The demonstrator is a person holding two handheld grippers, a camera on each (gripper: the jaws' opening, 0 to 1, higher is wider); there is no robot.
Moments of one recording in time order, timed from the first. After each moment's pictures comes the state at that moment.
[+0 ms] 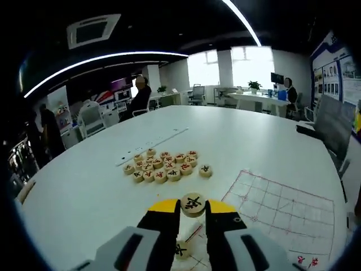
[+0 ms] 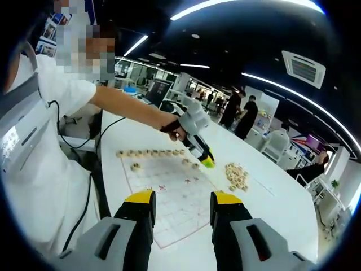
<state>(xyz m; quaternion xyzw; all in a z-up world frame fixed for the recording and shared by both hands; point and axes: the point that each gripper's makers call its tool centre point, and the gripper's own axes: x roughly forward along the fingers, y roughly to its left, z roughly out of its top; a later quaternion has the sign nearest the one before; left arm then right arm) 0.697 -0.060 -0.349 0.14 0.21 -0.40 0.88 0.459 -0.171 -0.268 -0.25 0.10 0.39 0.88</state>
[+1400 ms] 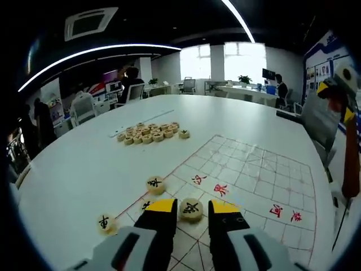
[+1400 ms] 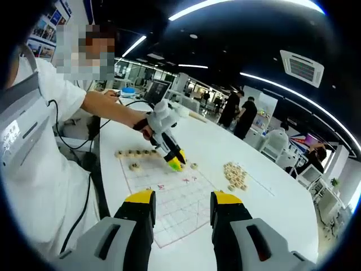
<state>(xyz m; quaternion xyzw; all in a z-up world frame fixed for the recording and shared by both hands) 0.631 -0.022 -0.385 0.15 0.24 -0.43 0.86 0.459 -0.176 -0.267 -0.25 0.10 0.39 0.88</state>
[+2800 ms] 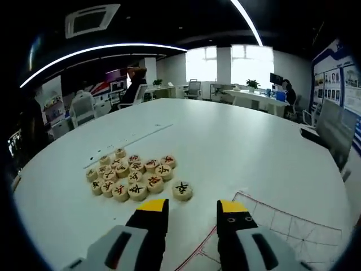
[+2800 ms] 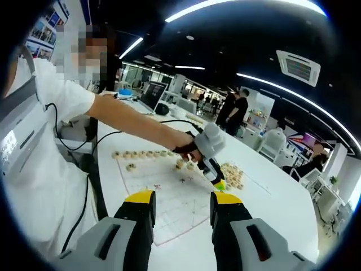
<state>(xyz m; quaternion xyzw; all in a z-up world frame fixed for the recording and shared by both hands) 0.739 -0.158 -0.395 0.12 0.25 -0.40 0.87 0.461 -0.185 -0.264 -0.24 0.09 0.38 0.89</state>
